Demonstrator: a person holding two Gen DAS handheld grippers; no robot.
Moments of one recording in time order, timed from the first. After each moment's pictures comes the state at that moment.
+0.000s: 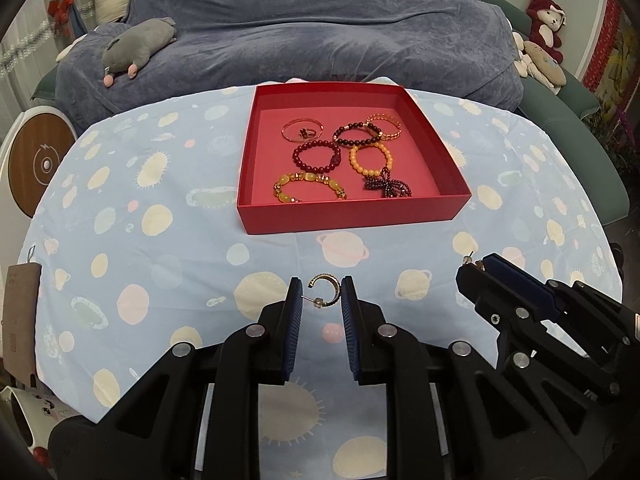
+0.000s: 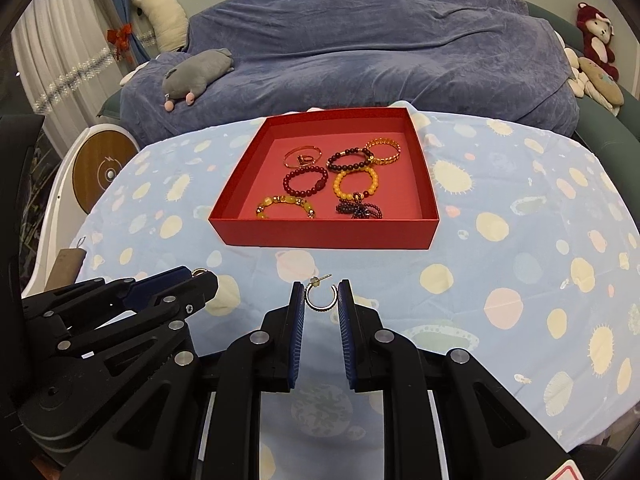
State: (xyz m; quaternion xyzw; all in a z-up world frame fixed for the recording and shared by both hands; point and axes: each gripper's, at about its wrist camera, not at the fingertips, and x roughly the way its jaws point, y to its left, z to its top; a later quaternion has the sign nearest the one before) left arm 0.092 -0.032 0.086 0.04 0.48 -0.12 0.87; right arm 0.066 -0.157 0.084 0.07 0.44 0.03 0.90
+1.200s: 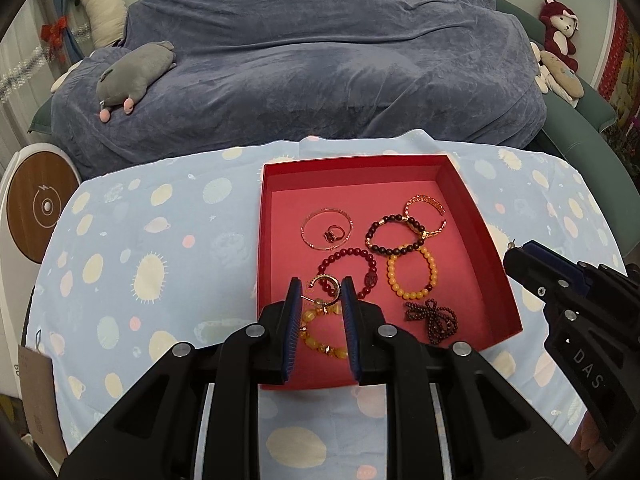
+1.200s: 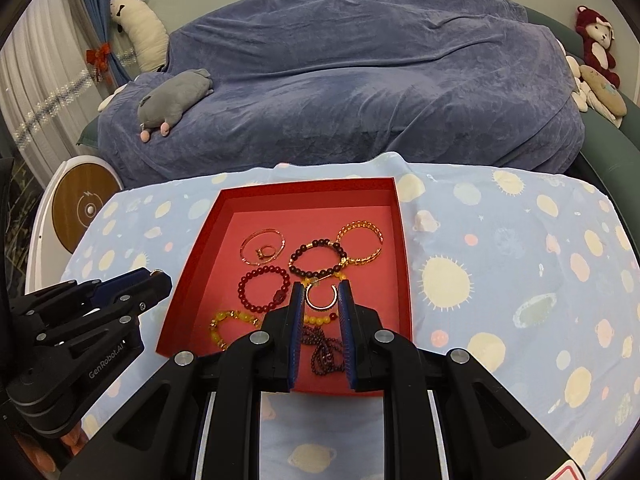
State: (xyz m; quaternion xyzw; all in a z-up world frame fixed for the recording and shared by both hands) left arm 0.237 -0.050 0.097 0.06 0.46 -0.10 0.88; right arm 0.216 -0.206 0.091 0.08 0.43 0.01 0.90
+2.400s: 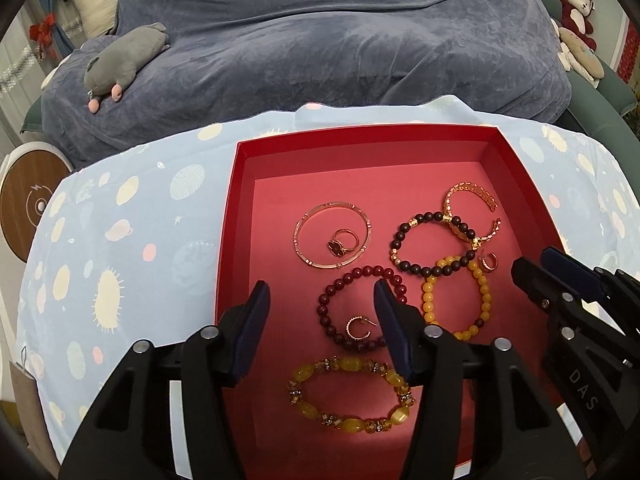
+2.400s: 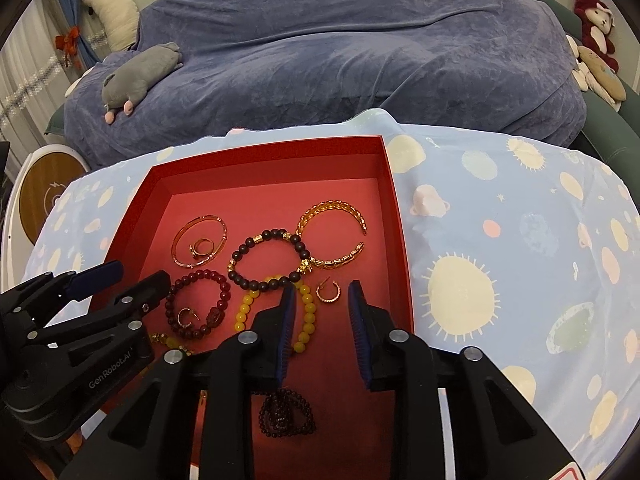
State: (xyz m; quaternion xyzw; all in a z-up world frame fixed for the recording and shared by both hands) left arm 0.293 -0.069 0.034 0.09 0.49 -0.08 0.86; right arm 0.266 -0.216 0.028 0.07 0.46 -0.02 0.88
